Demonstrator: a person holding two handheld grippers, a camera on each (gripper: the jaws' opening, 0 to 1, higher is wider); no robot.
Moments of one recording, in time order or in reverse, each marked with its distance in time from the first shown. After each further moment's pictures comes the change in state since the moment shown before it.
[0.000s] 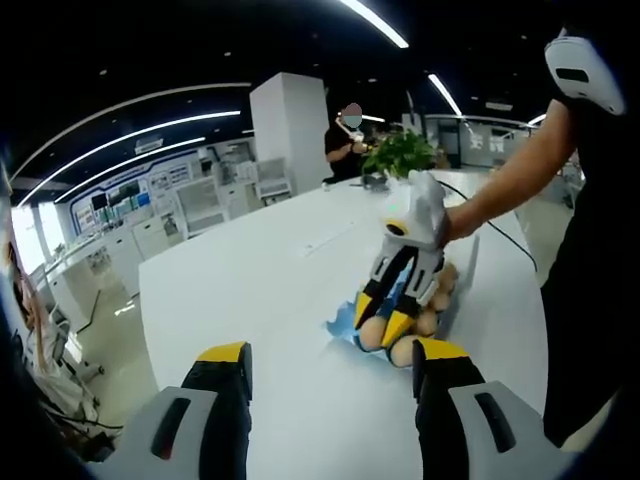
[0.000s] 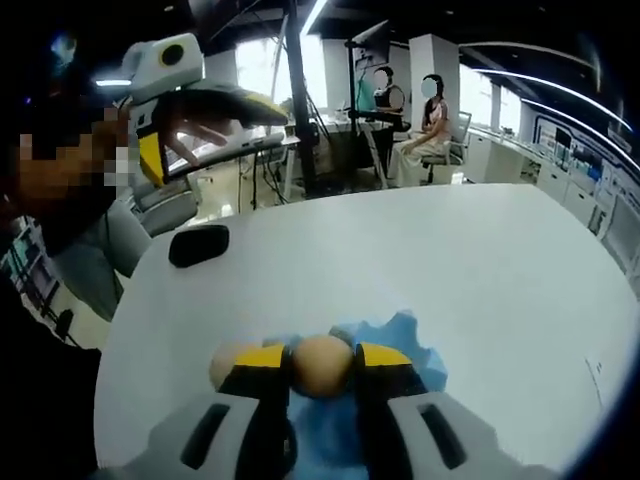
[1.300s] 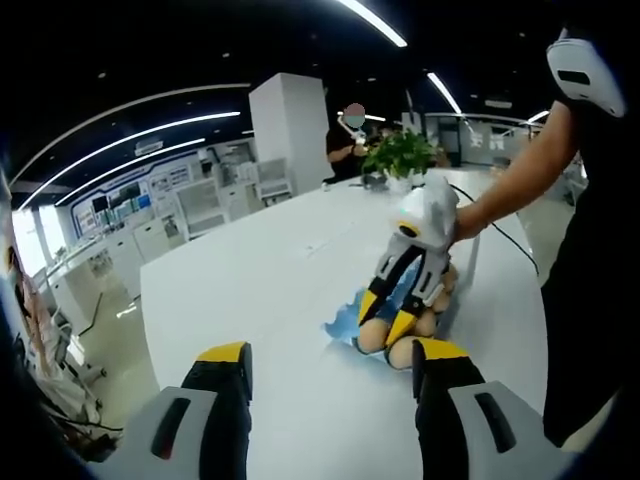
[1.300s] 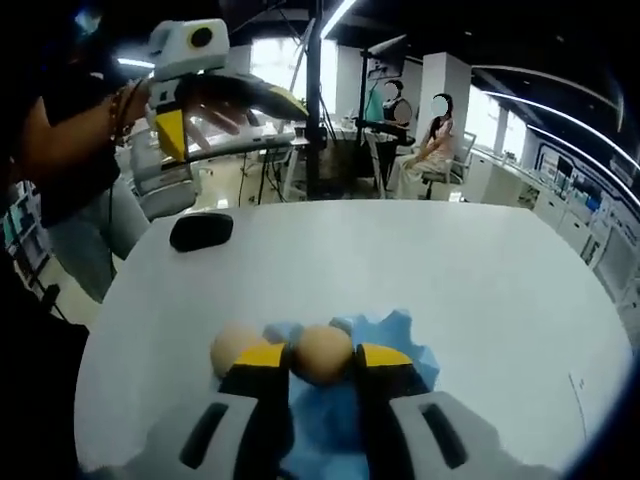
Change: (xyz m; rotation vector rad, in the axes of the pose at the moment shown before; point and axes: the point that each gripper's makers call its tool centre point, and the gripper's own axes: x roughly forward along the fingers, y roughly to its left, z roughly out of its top) left arm 0.000 -0.003 0.004 0.013 0.002 0.007; right arm -0.013 0.003 -0.004 -0.112 -0.026 -0.047
